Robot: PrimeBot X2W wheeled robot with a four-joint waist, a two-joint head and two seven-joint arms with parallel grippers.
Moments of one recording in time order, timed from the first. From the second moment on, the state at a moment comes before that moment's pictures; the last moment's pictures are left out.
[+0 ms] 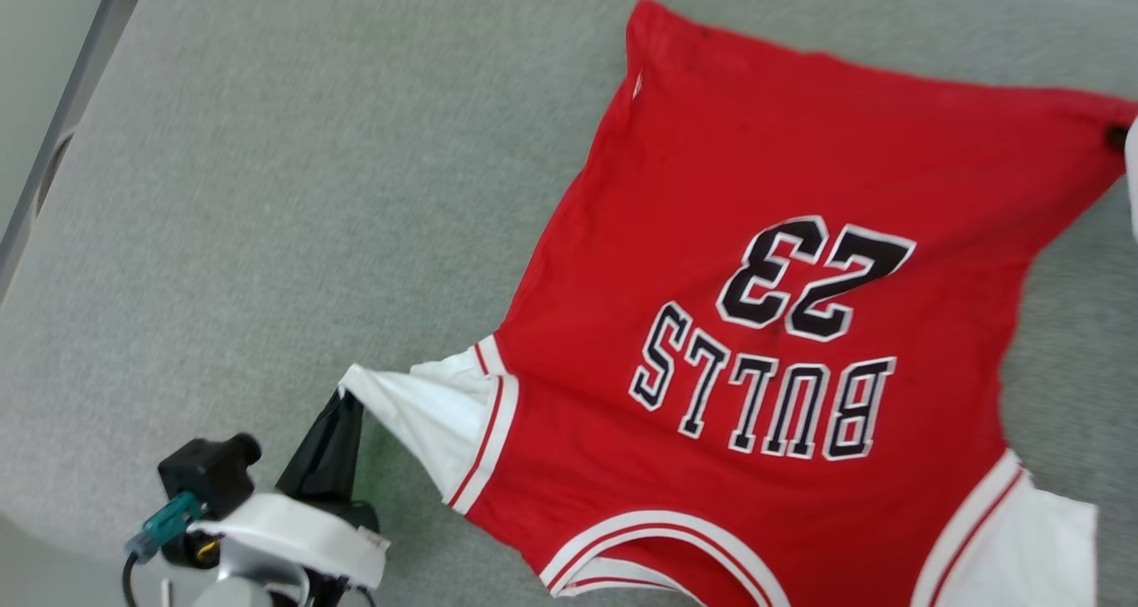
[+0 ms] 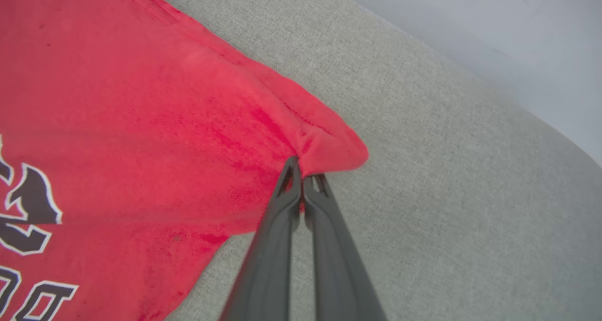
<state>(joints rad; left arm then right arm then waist) -0.13 0.28 -0.23 0.22 -0.61 -0.11 -0.26 -0.86 -0.62 0.29 0.35 0.49 0.13 0.91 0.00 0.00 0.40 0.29</state>
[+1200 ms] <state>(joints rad) 0.08 0.36 -0.18 0.13 -0.63 -0.01 -0.23 0.29 -0.61 0.08 -0.03 0.69 0.13 0.88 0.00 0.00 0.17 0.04</state>
